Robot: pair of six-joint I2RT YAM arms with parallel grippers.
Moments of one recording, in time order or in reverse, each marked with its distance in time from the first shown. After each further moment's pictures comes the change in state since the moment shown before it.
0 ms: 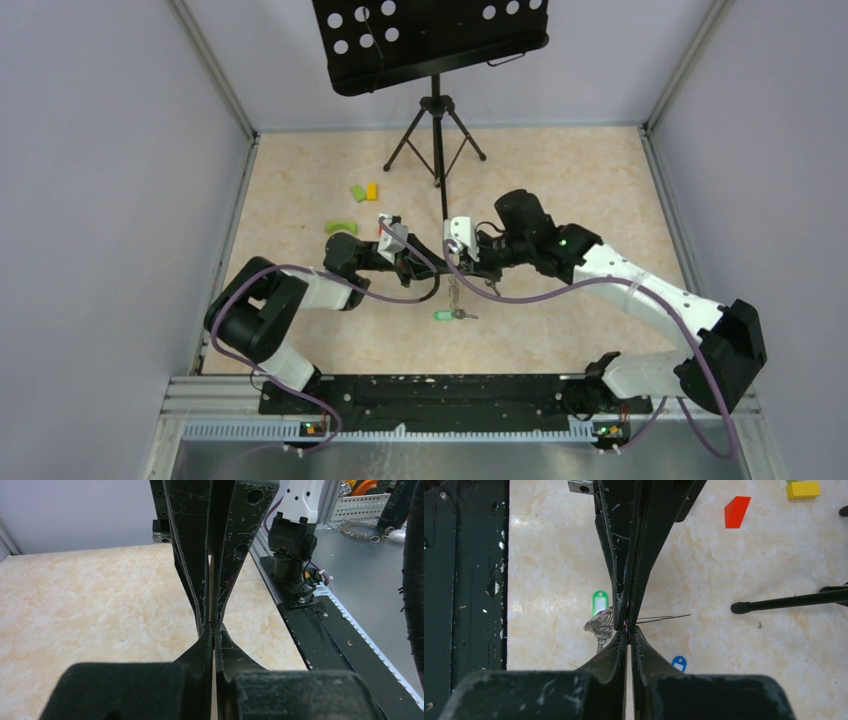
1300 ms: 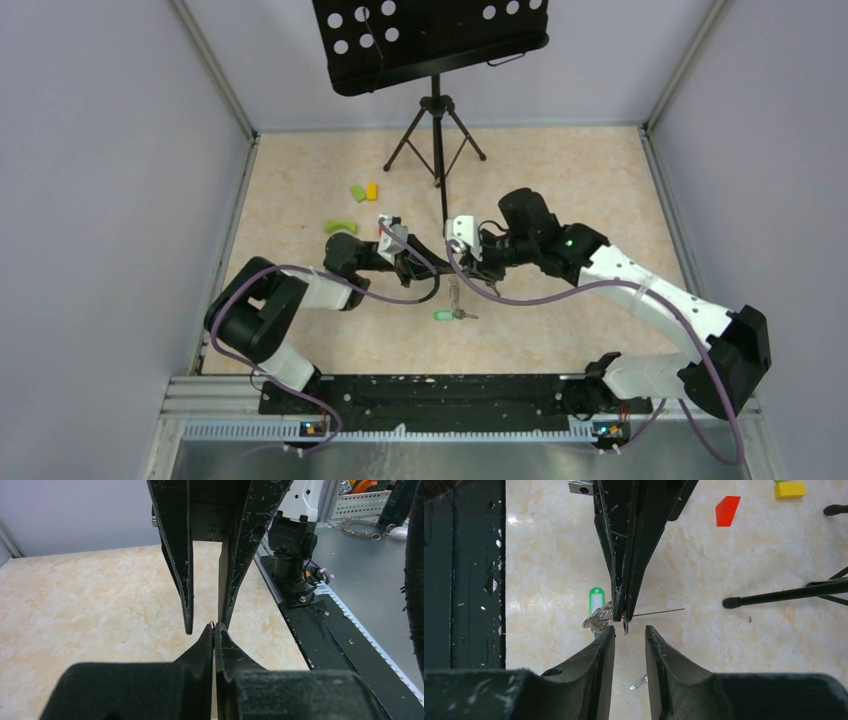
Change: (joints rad) left arm 0.000 -0.001 0.000 0.000 0.004 0.015; right arm 0.002 -0.031 0.025 -0.042 0.030 -0.010
